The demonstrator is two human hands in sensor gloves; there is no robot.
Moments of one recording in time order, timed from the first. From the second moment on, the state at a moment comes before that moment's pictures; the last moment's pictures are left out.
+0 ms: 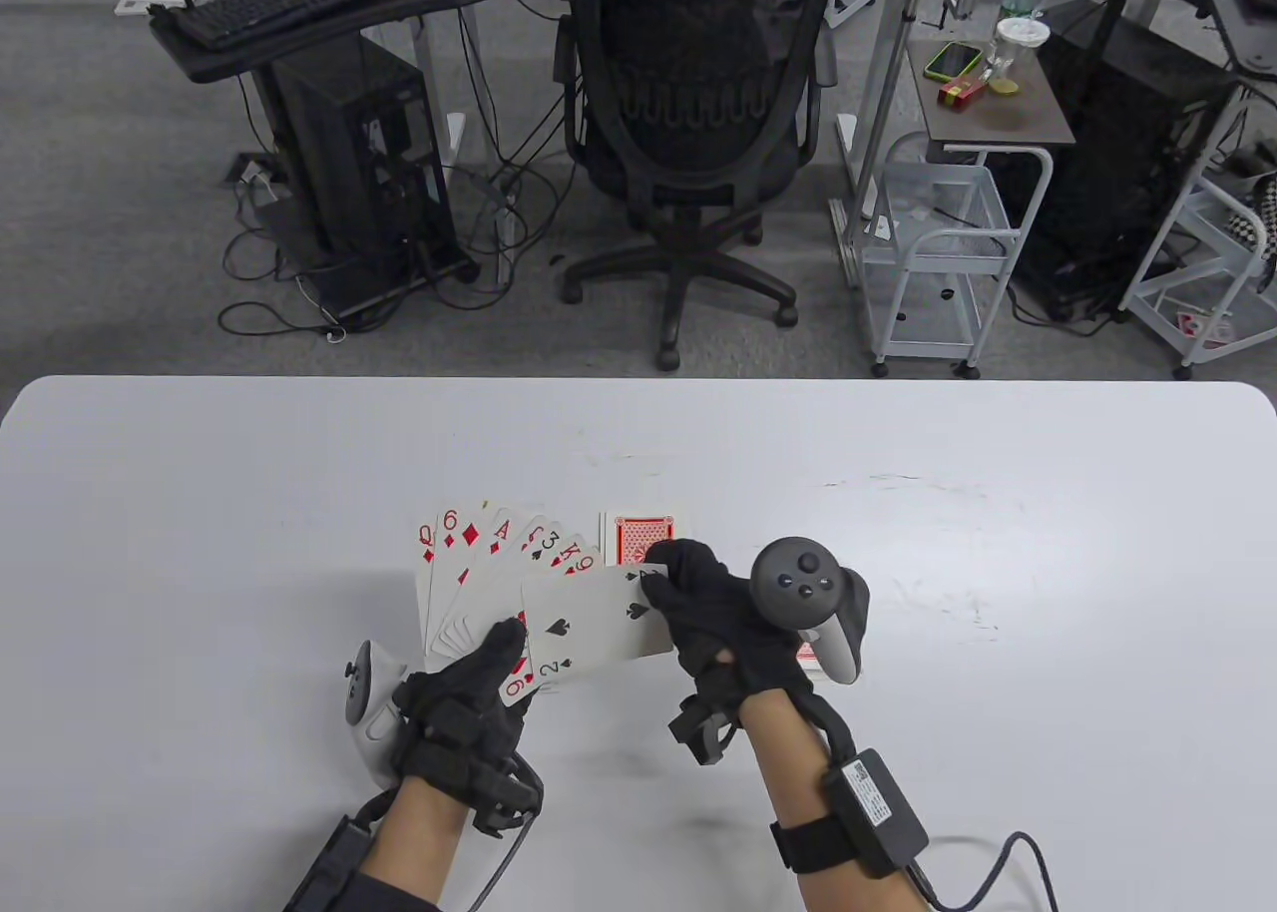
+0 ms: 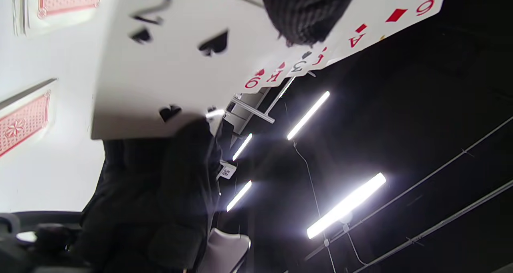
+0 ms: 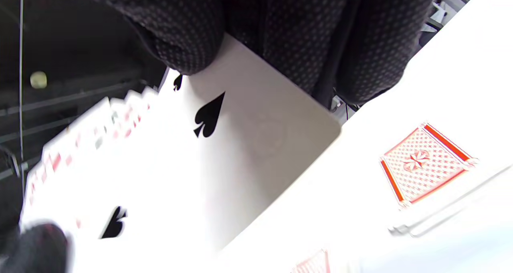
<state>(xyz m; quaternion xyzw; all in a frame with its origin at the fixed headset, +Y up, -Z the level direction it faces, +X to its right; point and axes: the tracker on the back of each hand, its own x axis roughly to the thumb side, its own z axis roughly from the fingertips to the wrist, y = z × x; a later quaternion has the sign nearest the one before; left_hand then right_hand) -0.189 -0.752 -0.338 -0.07 -0.15 0.87 0.47 0.079 -0.669 -0.376 0.16 0.00 0.88 0.45</state>
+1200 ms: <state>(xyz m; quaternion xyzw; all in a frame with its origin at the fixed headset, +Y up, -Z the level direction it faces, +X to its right) -0.166 -0.761 -0.338 -0.16 -0.15 0.80 0.56 0.068 -0.647 -0.352 0.25 -0.19 0.85 0.42</state>
